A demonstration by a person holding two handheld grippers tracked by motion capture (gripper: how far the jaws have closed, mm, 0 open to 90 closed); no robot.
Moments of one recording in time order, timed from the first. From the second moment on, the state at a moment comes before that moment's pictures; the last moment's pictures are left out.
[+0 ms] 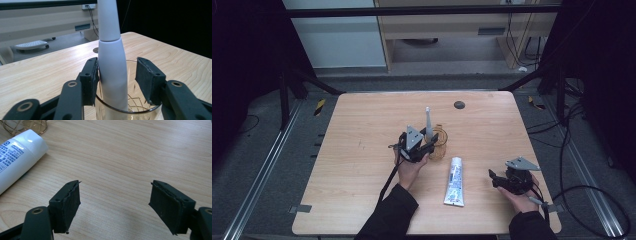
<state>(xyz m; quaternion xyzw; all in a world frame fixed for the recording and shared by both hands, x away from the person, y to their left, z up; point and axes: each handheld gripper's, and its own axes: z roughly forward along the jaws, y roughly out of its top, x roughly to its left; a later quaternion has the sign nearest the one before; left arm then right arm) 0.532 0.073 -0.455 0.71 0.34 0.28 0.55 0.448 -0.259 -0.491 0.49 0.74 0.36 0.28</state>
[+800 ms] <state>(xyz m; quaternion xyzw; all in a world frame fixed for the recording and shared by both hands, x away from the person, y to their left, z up) 0.514 0.085 -0.453 0.72 0.34 0.28 0.55 0.447 -0.259 -0.490 0.49 0.74 0.36 0.28</state>
